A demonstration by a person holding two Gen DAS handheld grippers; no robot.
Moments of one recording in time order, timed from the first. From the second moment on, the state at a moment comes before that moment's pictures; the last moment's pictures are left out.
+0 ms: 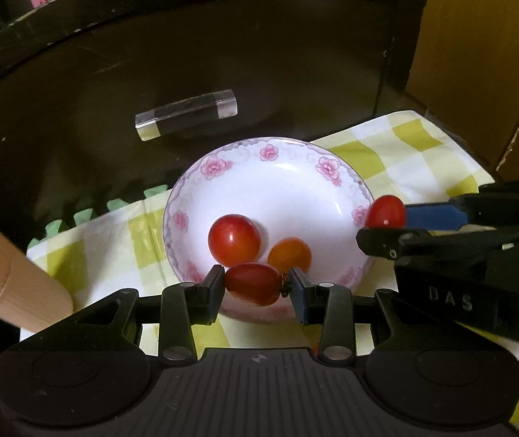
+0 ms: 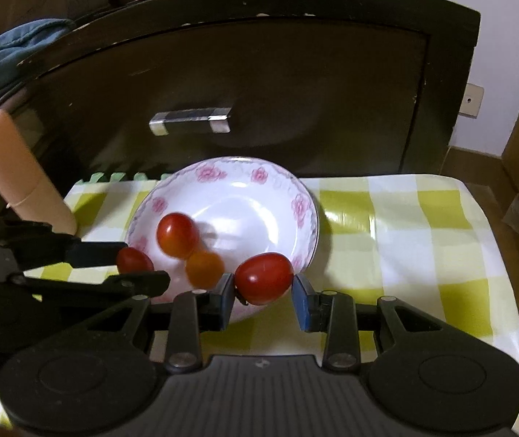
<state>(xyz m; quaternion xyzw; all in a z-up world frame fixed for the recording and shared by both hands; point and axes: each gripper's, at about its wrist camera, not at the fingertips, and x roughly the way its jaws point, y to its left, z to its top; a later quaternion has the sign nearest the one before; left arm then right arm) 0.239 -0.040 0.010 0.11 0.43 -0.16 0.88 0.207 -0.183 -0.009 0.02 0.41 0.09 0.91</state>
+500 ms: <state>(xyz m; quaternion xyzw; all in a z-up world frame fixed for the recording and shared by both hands) 0.251 -0.047 -0.012 0.12 0.44 -0.16 0.88 0.238 -0.158 -0.022 -0.01 0.39 0.12 0.91</state>
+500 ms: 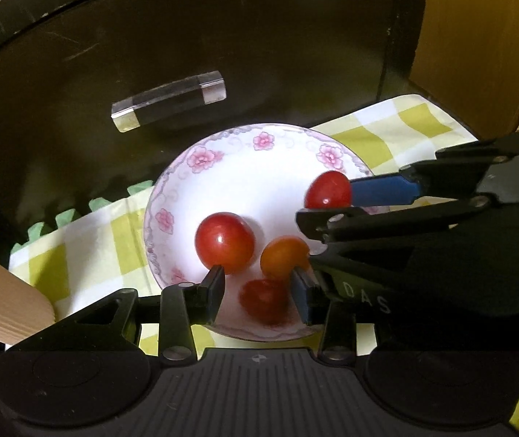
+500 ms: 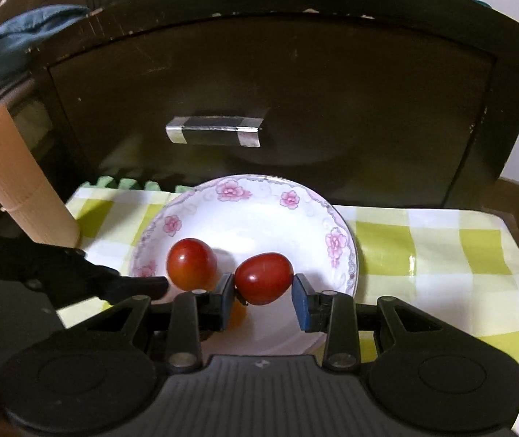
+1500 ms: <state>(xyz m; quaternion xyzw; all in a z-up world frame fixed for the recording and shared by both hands) 0.187 -0.018 0.060 0.07 0.32 -0.11 0.94 0.191 -0.196 0.033 0.06 0.35 0.08 0.93</state>
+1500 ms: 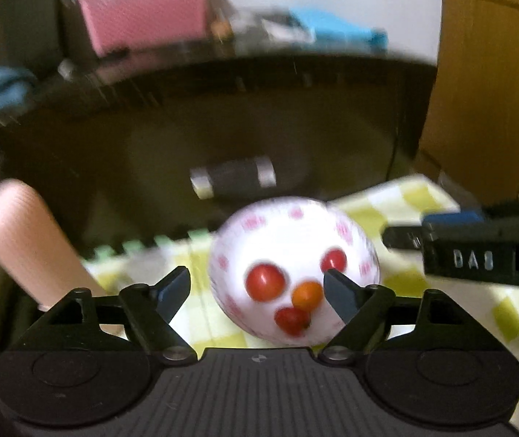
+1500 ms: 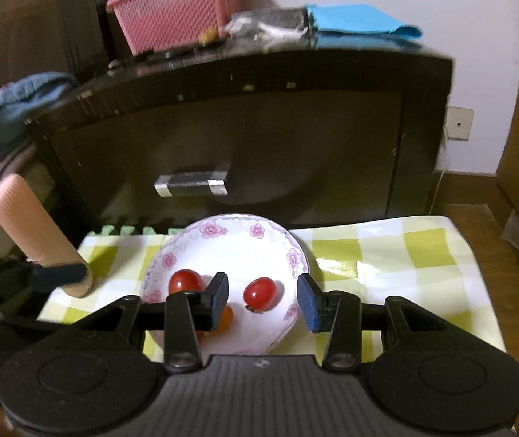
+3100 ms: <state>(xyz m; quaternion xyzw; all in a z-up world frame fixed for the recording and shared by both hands) 0.128 0.000 0.042 0.06 0.33 -0.05 0.94 0.093 -0.181 0.012 0.04 0.37 0.10 0.92</state>
